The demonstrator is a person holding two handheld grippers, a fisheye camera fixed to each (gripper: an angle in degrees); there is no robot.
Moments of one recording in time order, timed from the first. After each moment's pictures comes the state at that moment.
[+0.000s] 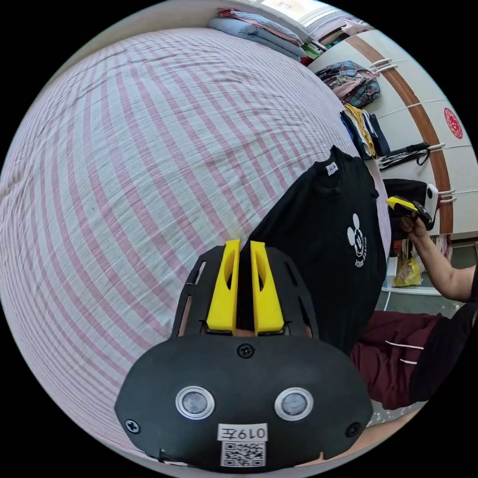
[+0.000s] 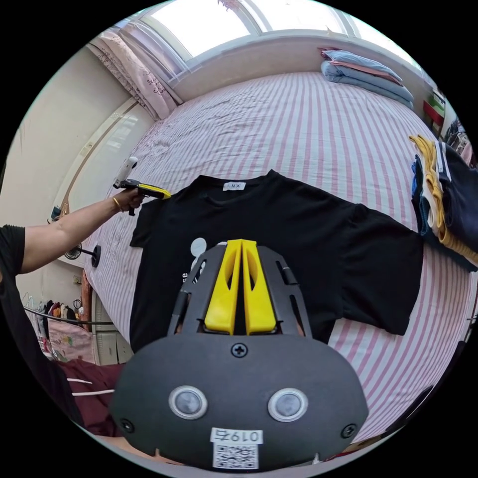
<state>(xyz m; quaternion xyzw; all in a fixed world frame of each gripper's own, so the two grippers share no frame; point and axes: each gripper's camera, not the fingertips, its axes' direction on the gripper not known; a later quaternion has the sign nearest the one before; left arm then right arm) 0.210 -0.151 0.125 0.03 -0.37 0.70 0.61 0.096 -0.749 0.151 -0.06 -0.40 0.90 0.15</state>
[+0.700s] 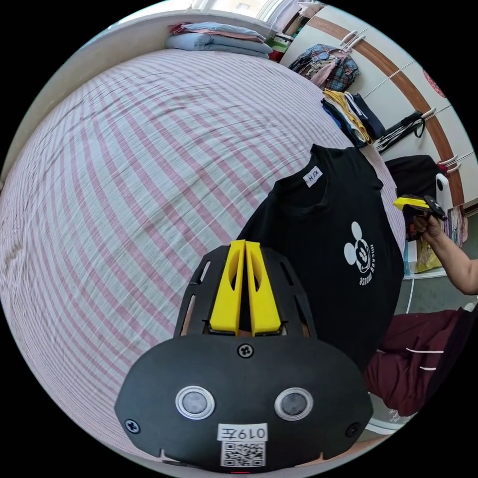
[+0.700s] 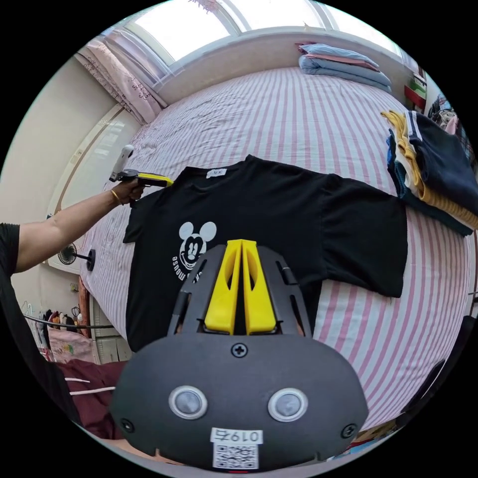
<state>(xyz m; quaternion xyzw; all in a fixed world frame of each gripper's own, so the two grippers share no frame) 0.233 -0.138 0.210 0.05 -0.39 0.75 0.54 0.079 -0.732 0.114 -0.07 -0.39 0.90 0.16</state>
